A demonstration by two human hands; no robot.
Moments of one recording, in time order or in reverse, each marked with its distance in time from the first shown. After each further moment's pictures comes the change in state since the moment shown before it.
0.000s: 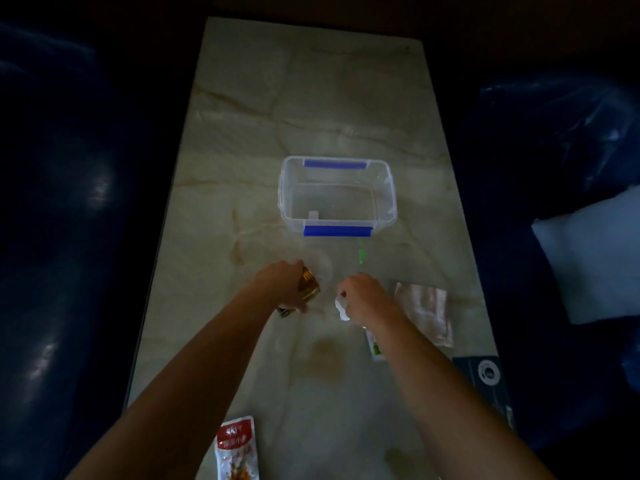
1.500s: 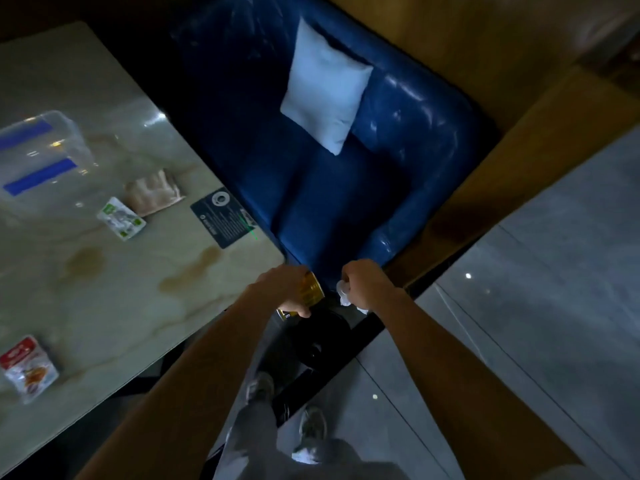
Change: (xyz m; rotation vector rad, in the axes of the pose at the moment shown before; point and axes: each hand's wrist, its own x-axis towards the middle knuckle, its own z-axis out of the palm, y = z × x) left_hand -0.304 0.424 0.369 0.456 -0.131 0.559; right_hand -0.517 0.399 0.245 0.415 0.277 0.414
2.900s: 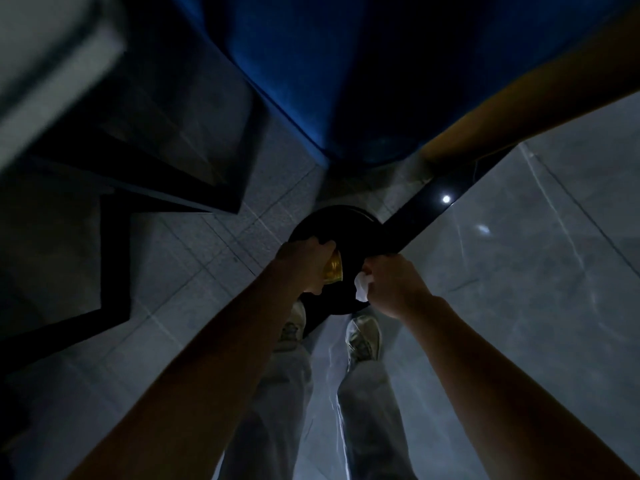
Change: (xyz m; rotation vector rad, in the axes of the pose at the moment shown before) left_hand 0.309 -0.096 0.368 0.143 -0.343 0.112; right_hand 0.175 0.172 0.405 0.193 -0.298 0.207
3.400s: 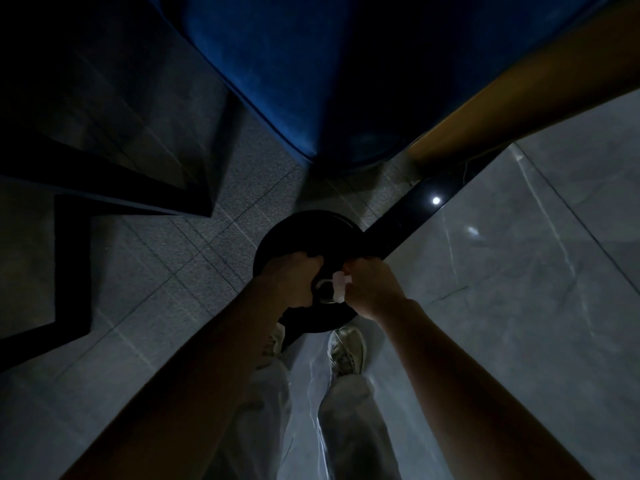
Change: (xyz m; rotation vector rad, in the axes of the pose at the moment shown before) left_hand 0.051 0.009 0.031 -0.154 -0.006 0.049; right_hand 0.046 0.025 0.016 0.060 0.019 -0.009
